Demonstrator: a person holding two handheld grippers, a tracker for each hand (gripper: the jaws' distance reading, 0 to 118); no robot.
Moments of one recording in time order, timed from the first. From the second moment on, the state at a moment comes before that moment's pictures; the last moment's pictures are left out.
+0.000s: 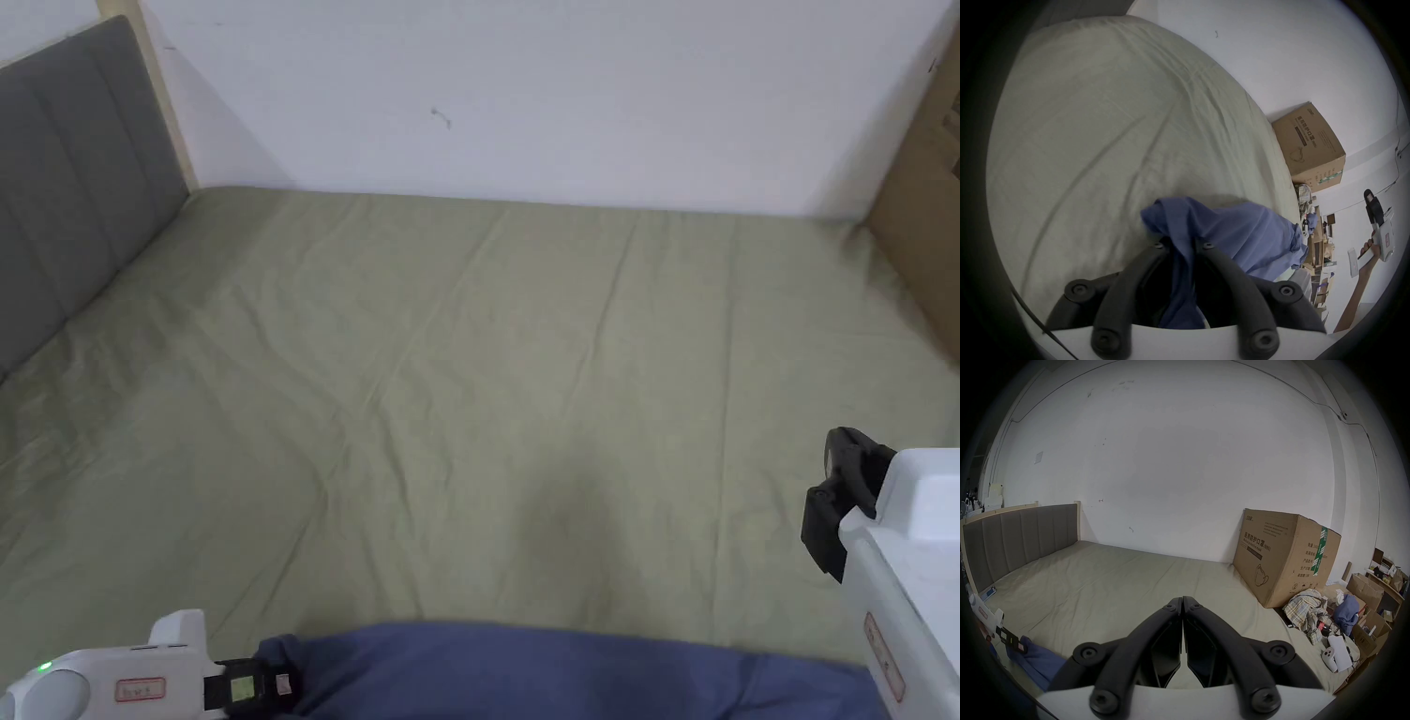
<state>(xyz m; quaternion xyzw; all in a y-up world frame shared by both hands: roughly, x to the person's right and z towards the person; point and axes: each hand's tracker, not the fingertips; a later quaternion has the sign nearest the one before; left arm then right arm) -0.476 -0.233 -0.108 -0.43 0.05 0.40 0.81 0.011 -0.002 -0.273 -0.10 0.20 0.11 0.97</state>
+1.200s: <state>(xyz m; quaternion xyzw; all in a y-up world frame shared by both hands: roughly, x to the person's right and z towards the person) -0.318 -0.099 -0.195 -0.44 0.04 0.31 0.84 0.090 0.030 -0.254 -0.07 0.19 0.05 0.98</state>
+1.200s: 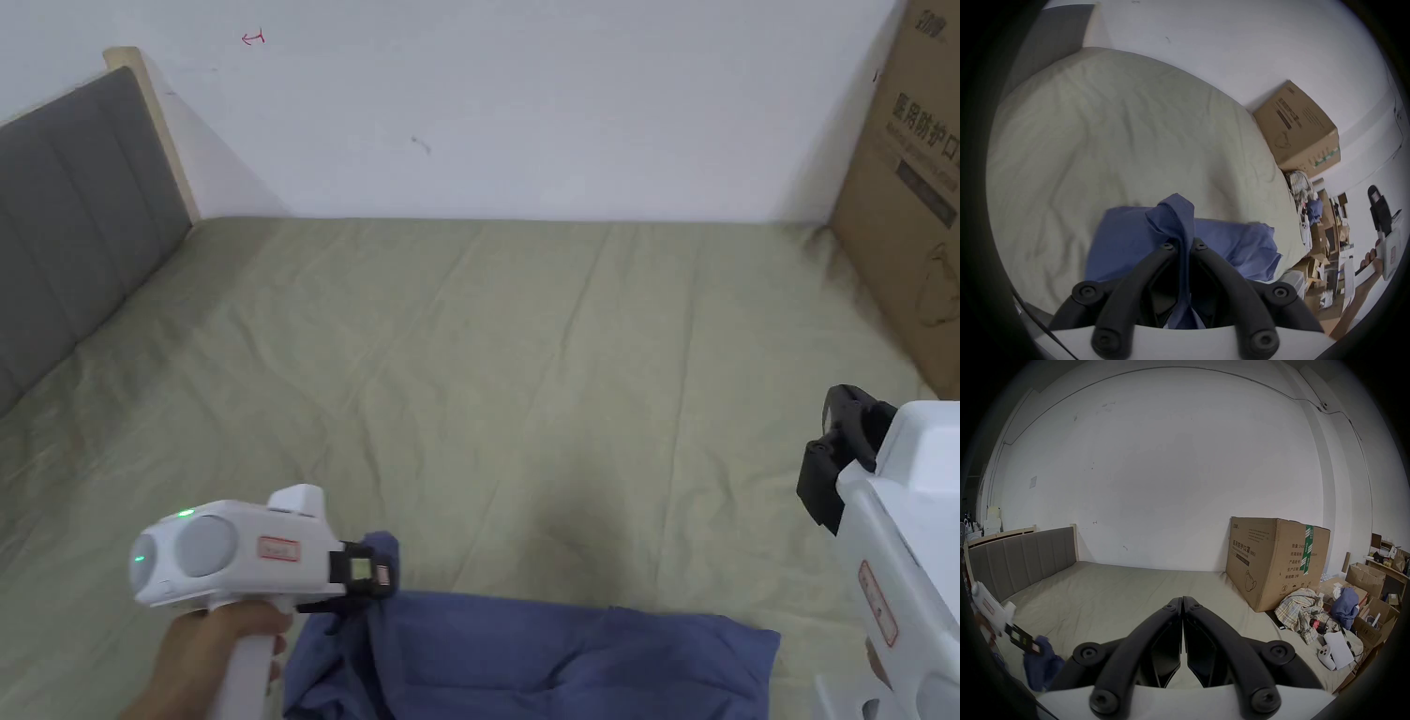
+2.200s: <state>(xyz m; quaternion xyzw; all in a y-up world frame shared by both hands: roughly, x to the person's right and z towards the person) -0.261 -0.075 -0.173 -0.31 0.11 0.13 0.94 0.120 0.043 -0.242 -0.06 0.17 0.06 0.98</state>
